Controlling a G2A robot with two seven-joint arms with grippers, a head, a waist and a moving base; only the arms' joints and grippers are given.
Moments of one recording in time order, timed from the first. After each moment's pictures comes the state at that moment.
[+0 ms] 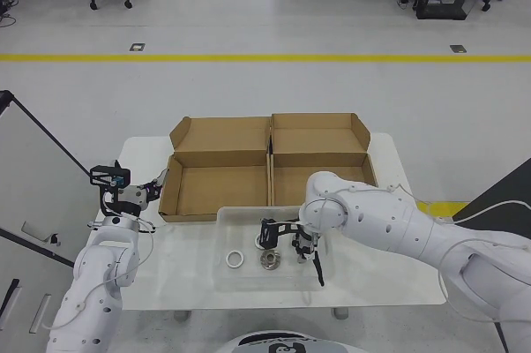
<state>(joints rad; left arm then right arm) 1.73 -1.15 -1.60 -1.80 1.33 0.00 0.00 -0.58 -1.11 0.17 -1.48 -0.44 -0.43 1.39</state>
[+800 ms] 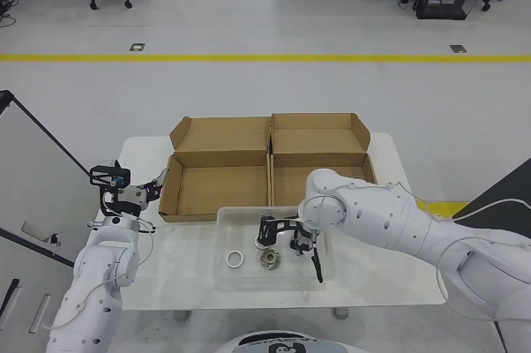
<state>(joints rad) 1.73 -1.15 -1.60 -1.80 1.33 0.00 0.00 -0.57 -1.12 0.17 -1.46 -0.41 -0.45 1.37</state>
